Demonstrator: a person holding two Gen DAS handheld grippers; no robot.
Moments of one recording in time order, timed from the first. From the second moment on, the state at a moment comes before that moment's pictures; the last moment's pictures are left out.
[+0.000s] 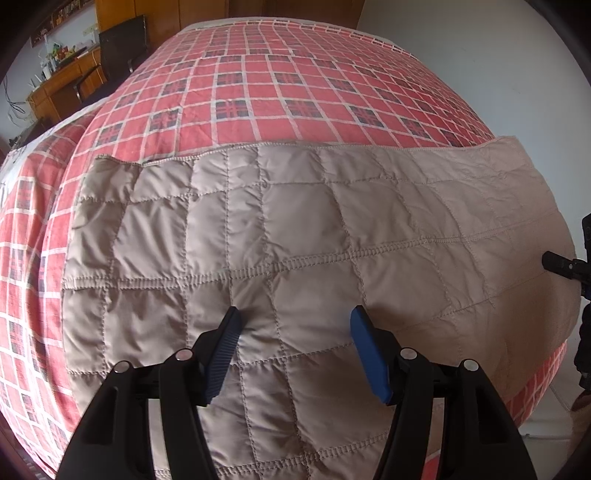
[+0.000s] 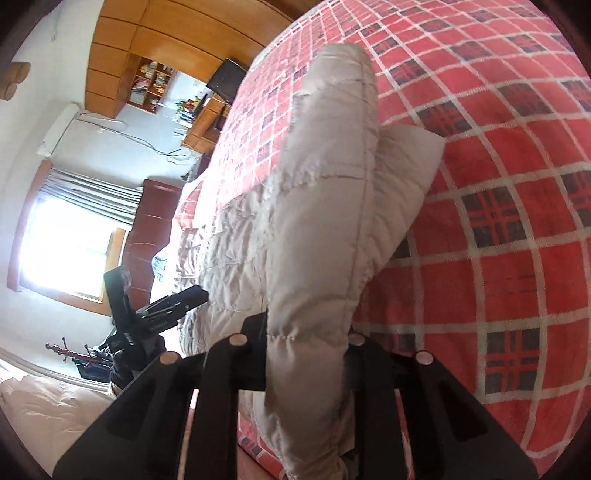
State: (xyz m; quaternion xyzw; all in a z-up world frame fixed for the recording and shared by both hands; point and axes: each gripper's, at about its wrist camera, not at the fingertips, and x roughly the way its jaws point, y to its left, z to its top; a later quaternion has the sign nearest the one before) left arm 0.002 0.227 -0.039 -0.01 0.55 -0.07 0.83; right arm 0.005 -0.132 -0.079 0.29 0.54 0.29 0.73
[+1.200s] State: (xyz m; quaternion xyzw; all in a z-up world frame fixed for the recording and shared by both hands) left arm 0.000 0.261 -0.025 -0.07 0.54 -0.11 0.83; right arm 0.008 0.038 0.030 0.11 0.57 0.22 0.78
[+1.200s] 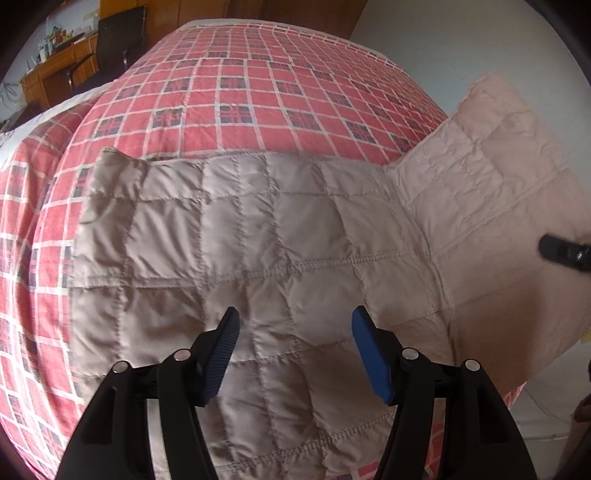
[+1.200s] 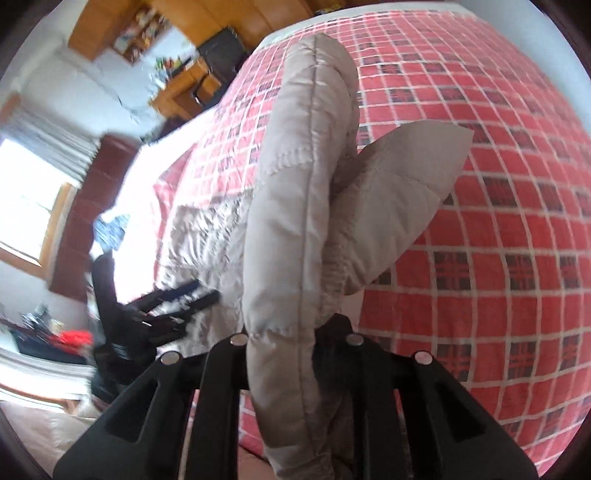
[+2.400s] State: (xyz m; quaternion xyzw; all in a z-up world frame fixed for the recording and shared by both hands) left arm 0.079 0.234 -0.033 -0.21 0.56 -0.26 0.75; right arm -0.010 0.117 -0.020 0.06 0.56 0.30 0.77
